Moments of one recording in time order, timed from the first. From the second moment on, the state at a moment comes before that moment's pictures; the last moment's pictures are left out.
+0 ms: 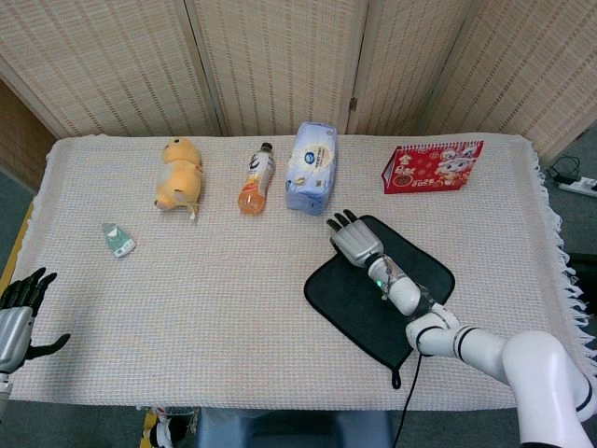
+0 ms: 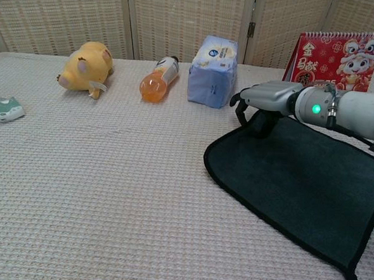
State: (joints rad) left arm -0.15 -1.05 -0.05 -1.61 1.38 1.33 -0.06; right arm 0.98 -1.66 0.14 -1.01 -1.17 0.61 -0.25
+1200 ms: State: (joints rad) left arm -0.14 -1.06 -0.04 -1.63 1.39 1.34 -0.01; right arm 0.63 -1.28 -0.12 -1.49 -1.39 0.93 -0.35
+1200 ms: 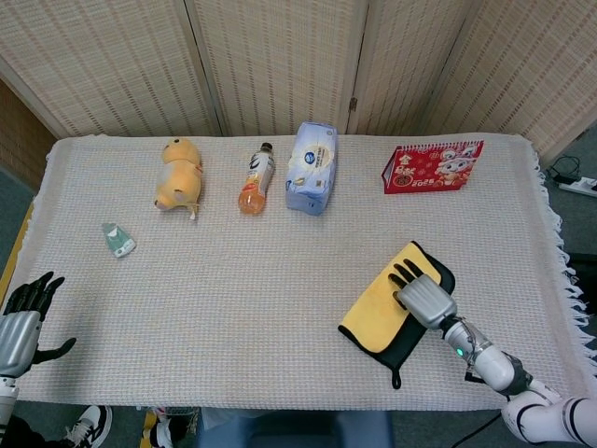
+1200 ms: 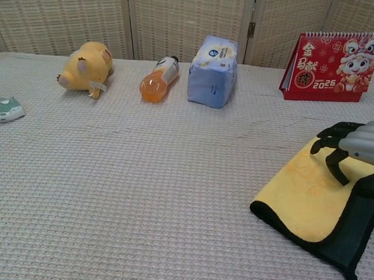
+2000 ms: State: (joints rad) left arm -0.14 -1.07 -0.04 -1.64 1.38 1.34 0.01; right arm 0.59 -1.23 -0.13 -1.54 -1.32 0.84 -0.44
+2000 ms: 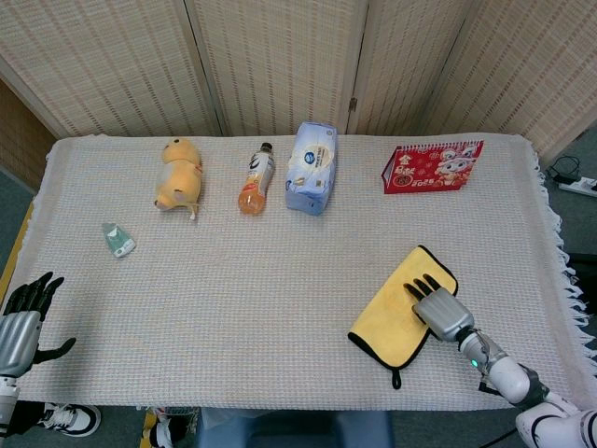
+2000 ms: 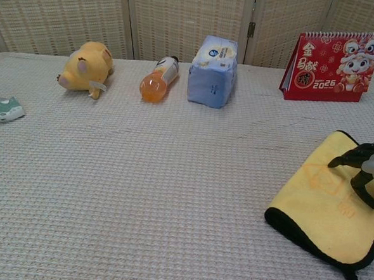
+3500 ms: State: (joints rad) left arm -0.14 -1.08 -0.04 -1.64 1.37 1.33 0.03; right arm 0.52 -1.11 -0.15 -1.60 -1.19 0.79 -0.43
